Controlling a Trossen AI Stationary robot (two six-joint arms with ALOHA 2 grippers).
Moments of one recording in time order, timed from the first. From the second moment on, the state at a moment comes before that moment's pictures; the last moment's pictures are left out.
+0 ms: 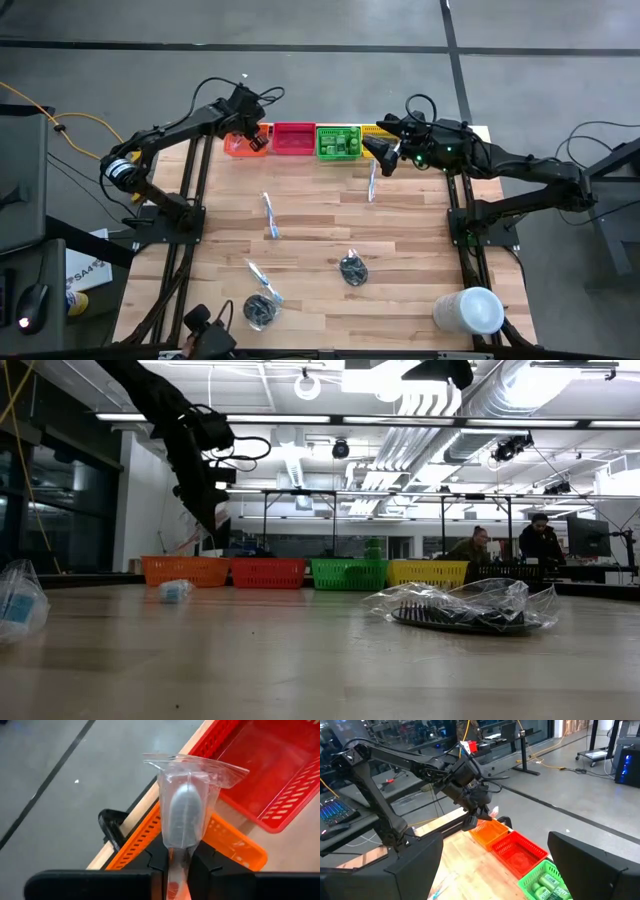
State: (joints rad) left arm 0.89 1.47 1.05 -0.49 -0.19 0.30; right arm -0.19 1.07 1.10 -0.20 0.31 0.29
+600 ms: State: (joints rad) left arm 0.89 1.46 1.06 -0.63 -0.26 0.18; right arm -0.19 1.07 1.10 -0.20 0.31 0.30
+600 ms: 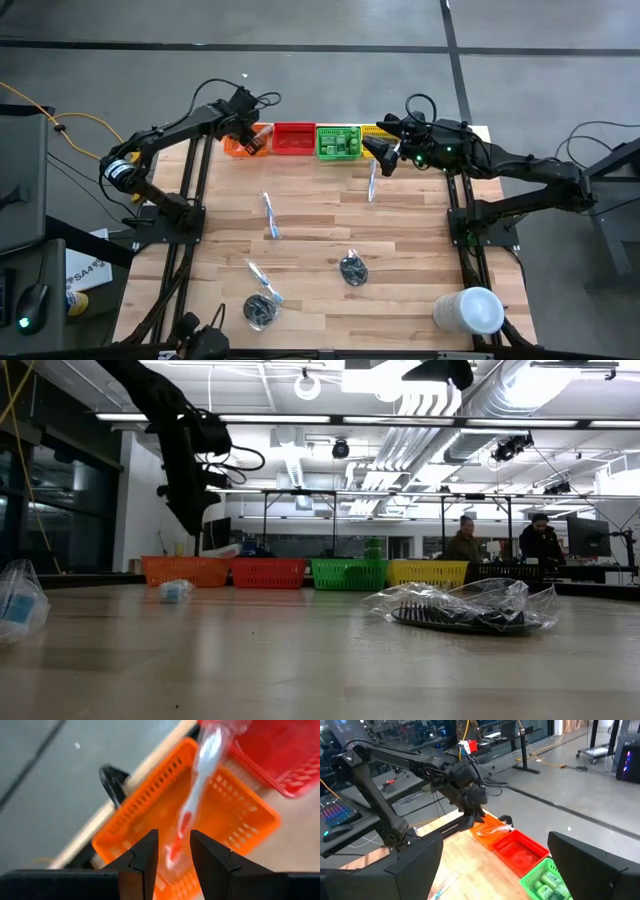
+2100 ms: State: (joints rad) left arm 0.14 1.55 1.09 -0.96 -0.04 -1.27; right arm -0.19 1.07 1.10 -0.37 0.17 0.26
